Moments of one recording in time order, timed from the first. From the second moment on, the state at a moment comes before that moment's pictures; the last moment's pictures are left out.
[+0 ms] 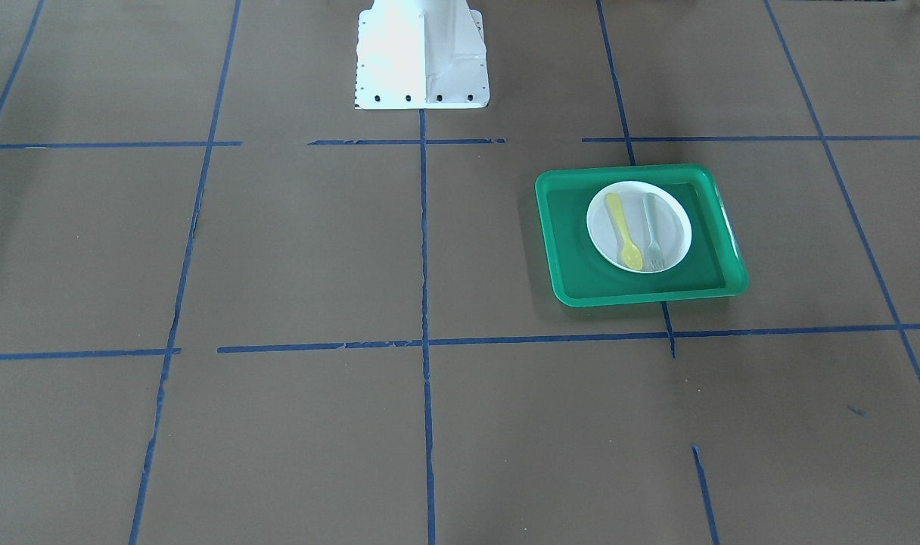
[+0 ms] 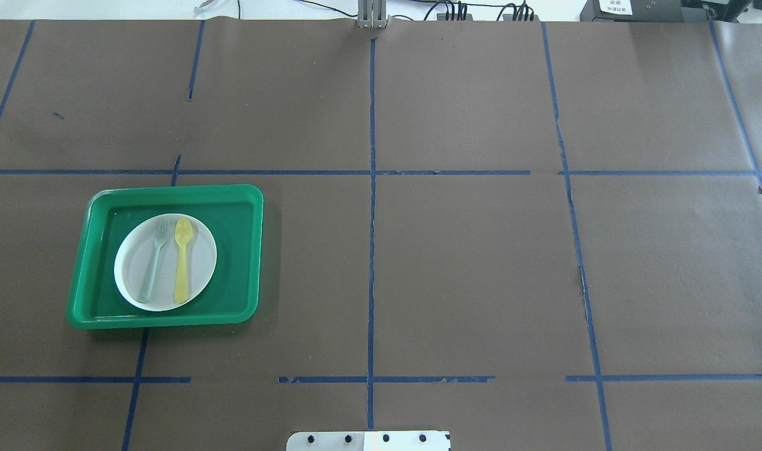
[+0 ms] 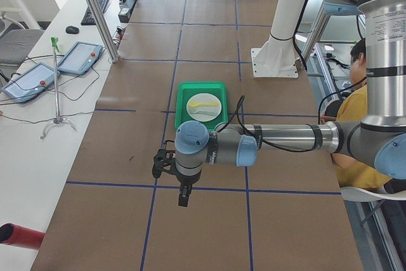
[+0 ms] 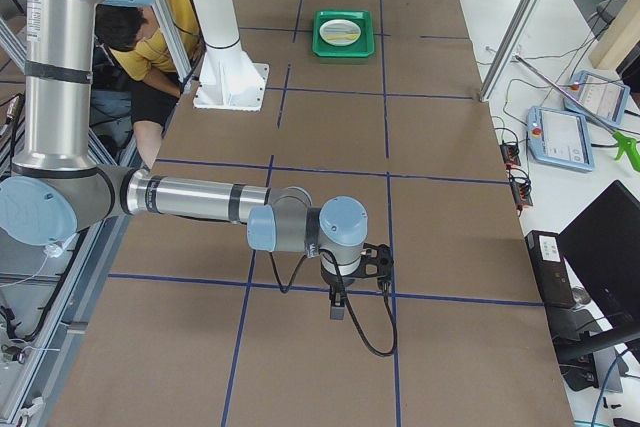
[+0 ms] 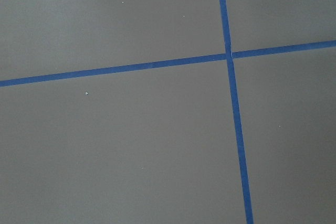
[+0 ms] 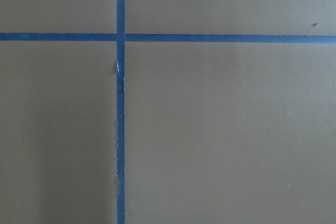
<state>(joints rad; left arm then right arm) -1.64 -1.42 -1.71 -1.68 -2.29 0.09 1.58 -1.70 1.64 -1.50 2.28 0.01</state>
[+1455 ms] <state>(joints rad) -1.08 -1.54 -1.93 -1.92 -2.18 -0.62 1.58 -1.70 1.64 -1.50 2.28 0.01</state>
